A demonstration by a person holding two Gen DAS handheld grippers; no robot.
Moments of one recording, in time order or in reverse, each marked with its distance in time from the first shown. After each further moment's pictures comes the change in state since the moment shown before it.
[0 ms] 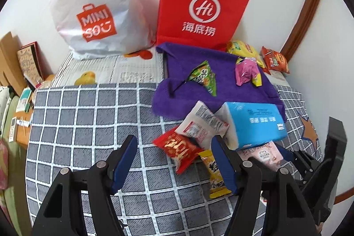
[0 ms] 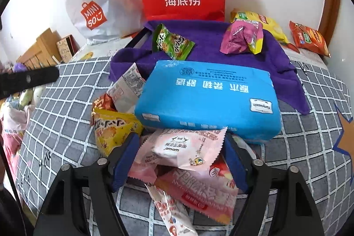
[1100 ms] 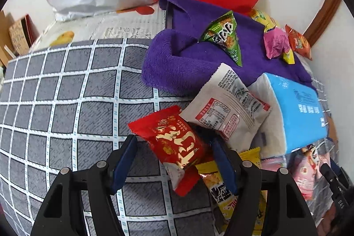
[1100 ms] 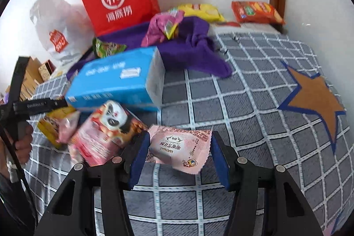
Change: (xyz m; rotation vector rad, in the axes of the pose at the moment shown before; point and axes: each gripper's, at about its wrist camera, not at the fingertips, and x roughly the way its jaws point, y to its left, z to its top) left arm 0.105 -0.009 -0.014 -0.040 0.143 0.056; right arm -0.032 -0.126 -0.050 0.145 -0.016 -0.064
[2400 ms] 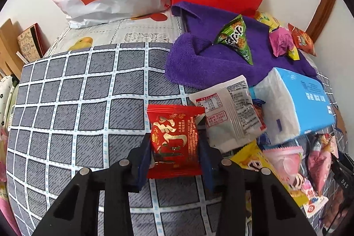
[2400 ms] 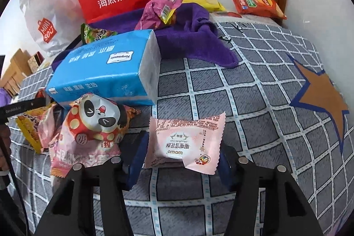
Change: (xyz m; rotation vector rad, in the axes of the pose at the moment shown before) left arm -0.020 0.025 -0.013 0.031 -0.044 0.046; right arm 0.020 0.008 -0.001 0.012 0.027 -0.049
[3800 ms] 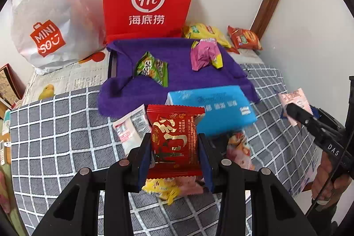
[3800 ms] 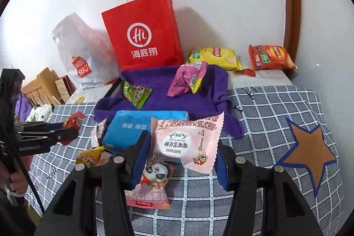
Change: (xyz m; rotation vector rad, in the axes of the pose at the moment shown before) left arm -0.089 -0.083 0.019 0.169 -0.054 -0.205; right arm -0.092 0.029 0.069 -0.083 -0.192 0.122
